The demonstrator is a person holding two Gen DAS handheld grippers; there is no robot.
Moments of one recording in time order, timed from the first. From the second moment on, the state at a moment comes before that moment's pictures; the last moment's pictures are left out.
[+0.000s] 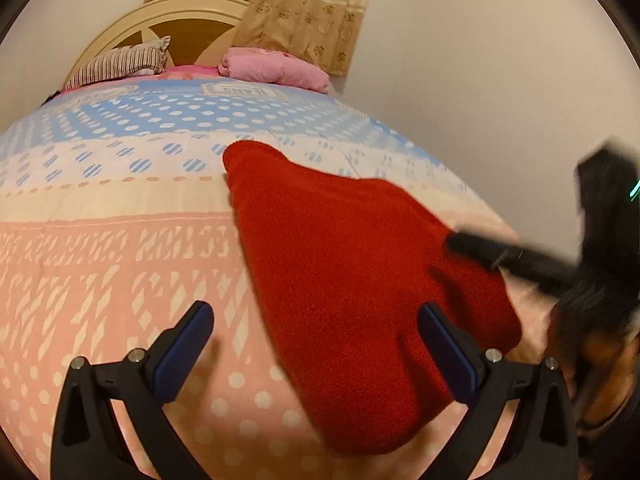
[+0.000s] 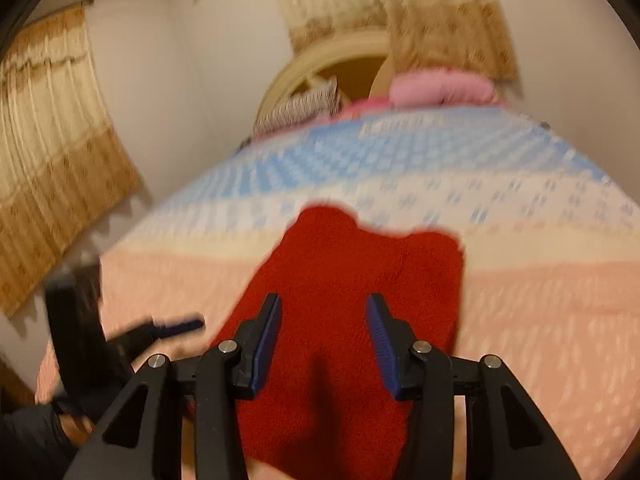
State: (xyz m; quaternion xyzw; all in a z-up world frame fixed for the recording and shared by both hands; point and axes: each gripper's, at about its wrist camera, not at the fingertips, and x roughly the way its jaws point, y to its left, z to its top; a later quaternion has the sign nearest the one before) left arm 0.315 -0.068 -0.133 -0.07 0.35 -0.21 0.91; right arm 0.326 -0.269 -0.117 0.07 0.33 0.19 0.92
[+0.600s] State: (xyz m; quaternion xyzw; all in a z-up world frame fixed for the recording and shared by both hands) left arm 0.337 -0.088 -0.163 -0.06 0.43 -0.22 0.87; right arm 0.328 -0.332 -0.145 0.18 0.33 0.19 0.91
